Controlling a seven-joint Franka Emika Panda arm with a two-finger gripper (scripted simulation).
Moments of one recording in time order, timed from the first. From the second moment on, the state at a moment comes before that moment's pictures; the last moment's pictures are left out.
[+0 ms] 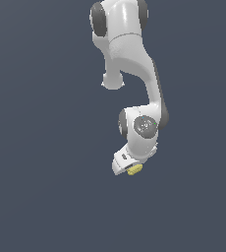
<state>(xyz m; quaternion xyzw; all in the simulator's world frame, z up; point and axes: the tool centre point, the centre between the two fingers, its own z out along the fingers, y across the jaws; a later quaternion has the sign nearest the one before) 0.079 0.092 0.041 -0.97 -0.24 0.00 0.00</state>
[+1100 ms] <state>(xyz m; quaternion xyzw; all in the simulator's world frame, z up) 0.082 0.096 0.056 -0.97 -0.26 0.00 0.00</state>
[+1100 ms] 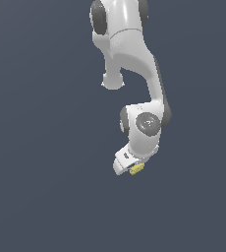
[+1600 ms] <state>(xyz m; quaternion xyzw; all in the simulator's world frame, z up) 0.088 0.121 0.148 -0.95 -0.32 -0.02 0.00</state>
